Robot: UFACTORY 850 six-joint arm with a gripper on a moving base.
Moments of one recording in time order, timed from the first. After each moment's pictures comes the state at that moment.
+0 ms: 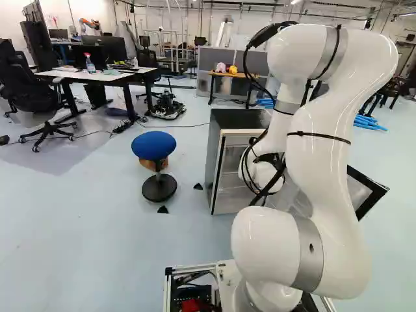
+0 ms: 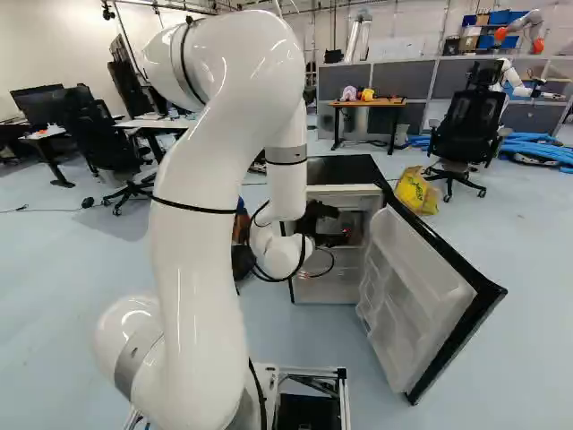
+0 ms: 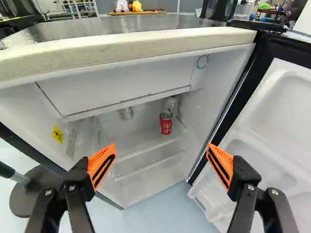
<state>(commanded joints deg) -22.5 -34.9 -29.1 -1.2 71.8 0.0</state>
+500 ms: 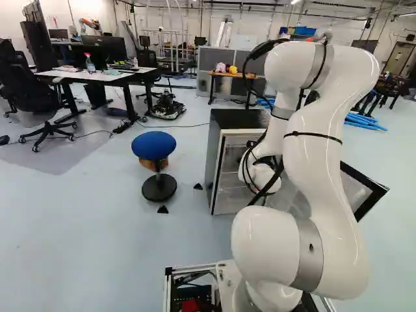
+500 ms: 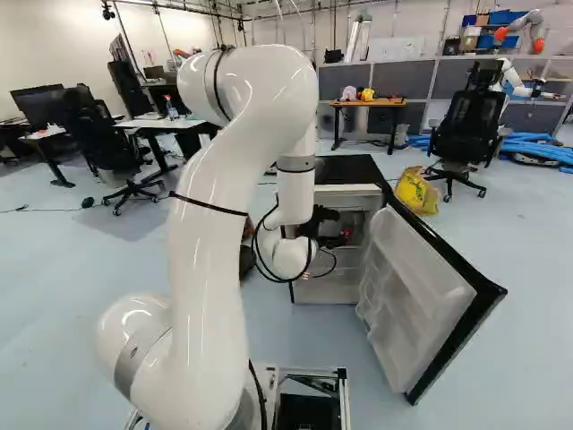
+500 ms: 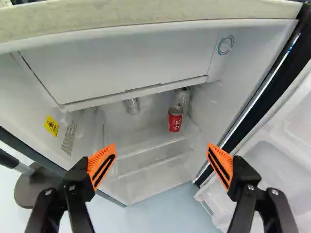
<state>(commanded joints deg) -22.8 -41.3 -33.8 -5.0 71.8 0.0</state>
